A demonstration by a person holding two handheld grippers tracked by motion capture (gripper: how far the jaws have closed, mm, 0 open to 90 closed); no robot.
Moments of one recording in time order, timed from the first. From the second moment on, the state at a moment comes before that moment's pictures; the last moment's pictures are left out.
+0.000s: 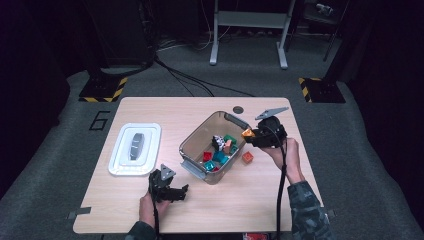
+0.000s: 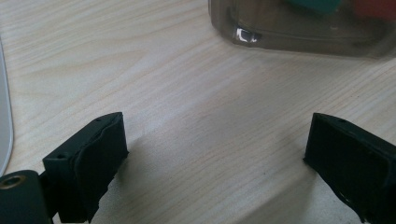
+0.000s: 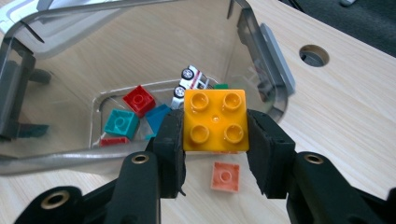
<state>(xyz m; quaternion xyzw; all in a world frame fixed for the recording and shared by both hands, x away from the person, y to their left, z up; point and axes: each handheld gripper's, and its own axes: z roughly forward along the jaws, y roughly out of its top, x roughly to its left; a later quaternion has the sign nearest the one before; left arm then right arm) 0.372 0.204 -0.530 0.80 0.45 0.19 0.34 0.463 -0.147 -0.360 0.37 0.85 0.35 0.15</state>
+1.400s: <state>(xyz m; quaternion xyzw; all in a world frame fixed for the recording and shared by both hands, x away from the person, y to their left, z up) 0.372 0.204 -0.530 0.80 0.45 0.19 0.34 0.463 -0.141 -0.367 0.38 0.84 0.36 0.14</state>
